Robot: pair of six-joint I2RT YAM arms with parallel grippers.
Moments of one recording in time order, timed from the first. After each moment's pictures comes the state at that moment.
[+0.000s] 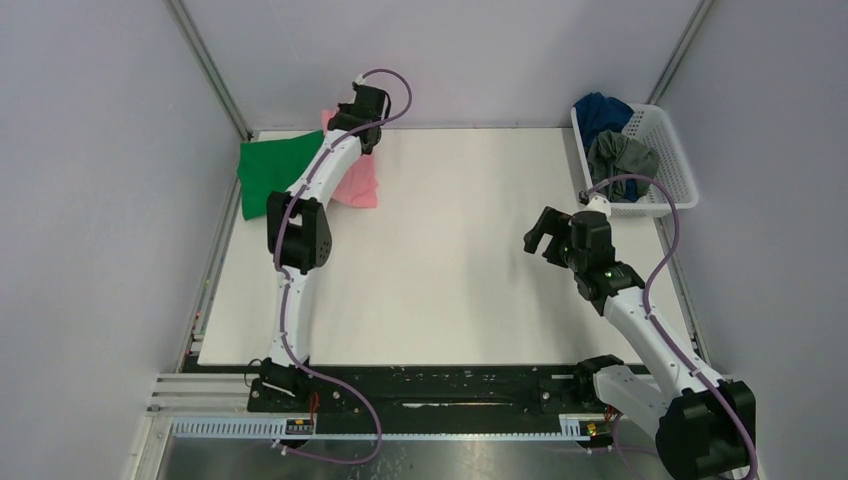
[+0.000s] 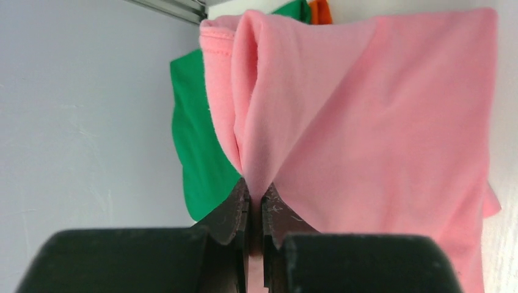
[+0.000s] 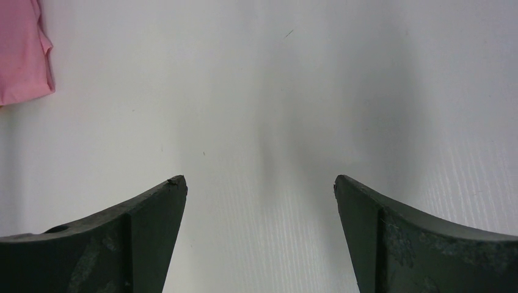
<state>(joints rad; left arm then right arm) -0.29 2.35 2.26 -0.73 -0.79 0.19 0.24 0.97 0.62 -0.24 0.08 0.53</state>
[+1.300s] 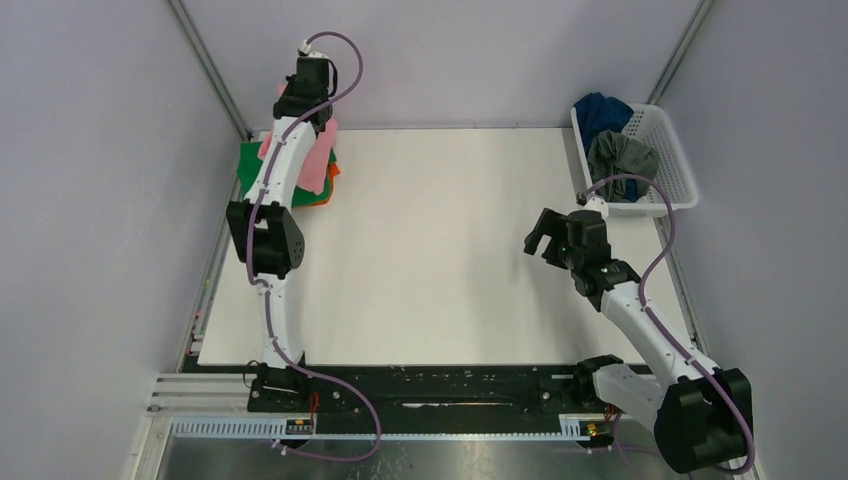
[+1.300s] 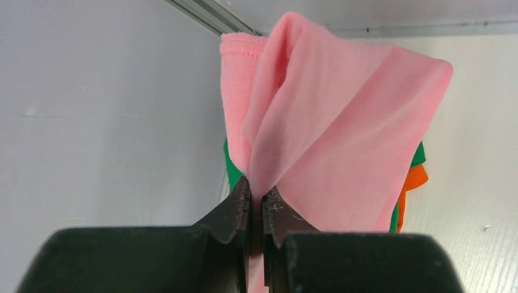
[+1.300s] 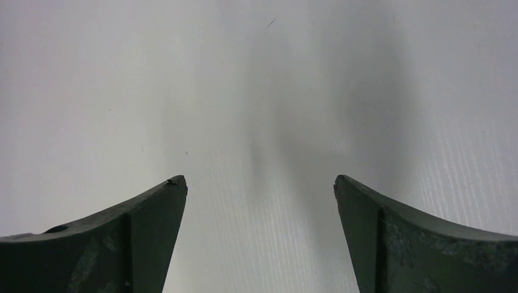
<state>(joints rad) -0.13 2.18 2.29 -0.68 -0.65 0.25 0.24 1.02 0.62 -0.25 0.12 0.53</state>
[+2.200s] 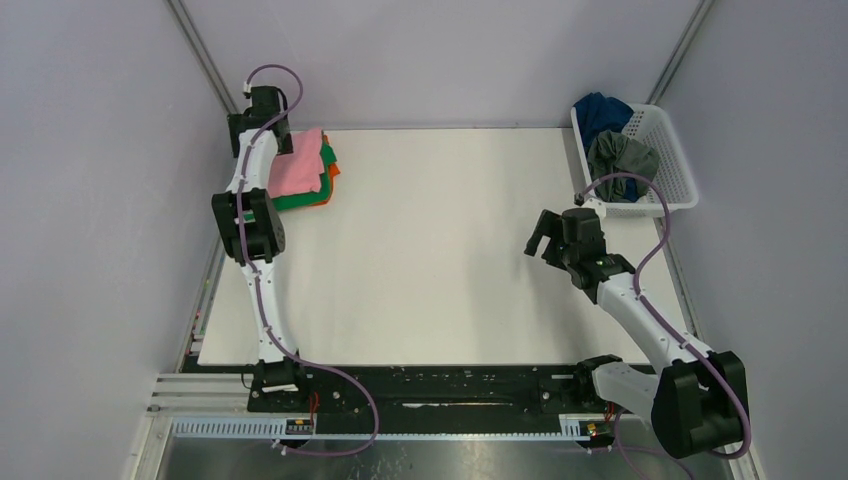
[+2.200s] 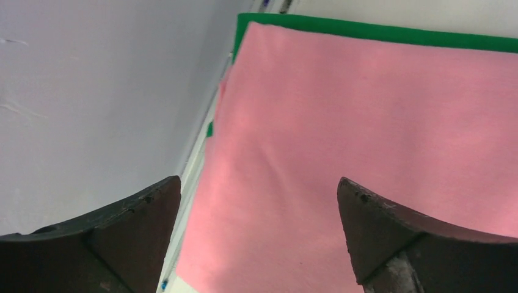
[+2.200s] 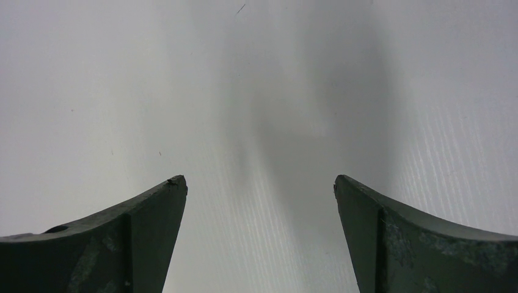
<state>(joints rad) 0.14 2.44 2.32 -0.67 -0.51 0.03 0.24 1.10 0.64 -0.29 0.15 0.53</state>
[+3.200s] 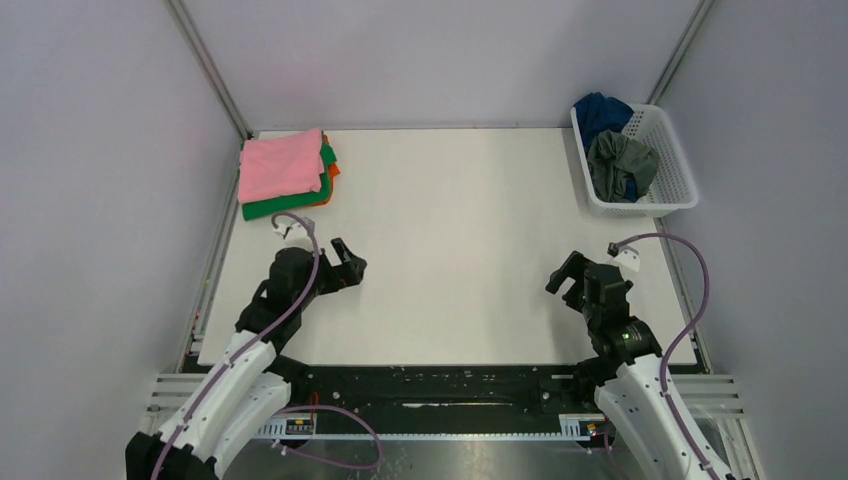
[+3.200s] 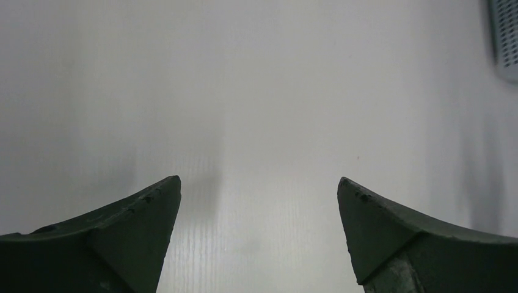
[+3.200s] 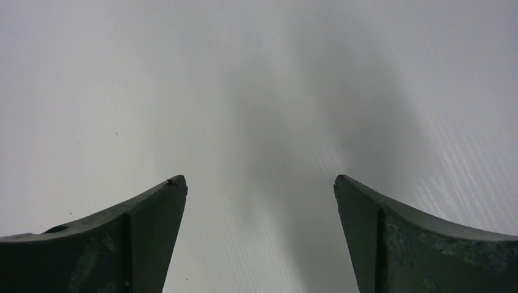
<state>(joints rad) -0.33 0.72 0.42 -0.26 -0.01 -0.56 0.24 0.51 0.38 -0.52 0.30 0.64</state>
